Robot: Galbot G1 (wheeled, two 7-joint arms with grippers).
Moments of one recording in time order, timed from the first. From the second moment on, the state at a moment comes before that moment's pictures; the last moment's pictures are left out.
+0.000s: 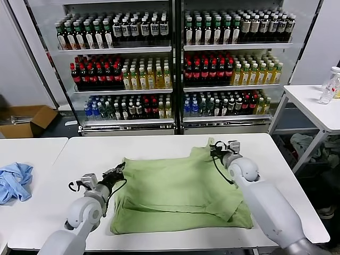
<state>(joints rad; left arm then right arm) 1.06 -1.07 -0.32 -1.75 -0.83 0.37 -0.19 -0.64 1.04 0.10 1.51 0.75 -0.52 0.15</state>
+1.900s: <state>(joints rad) 1.49 -1.23 -0.37 -2.00 -0.38 0.40 -0.26 -1.42 0.92 0.44 2.15 0.59 -0.55 0.21</state>
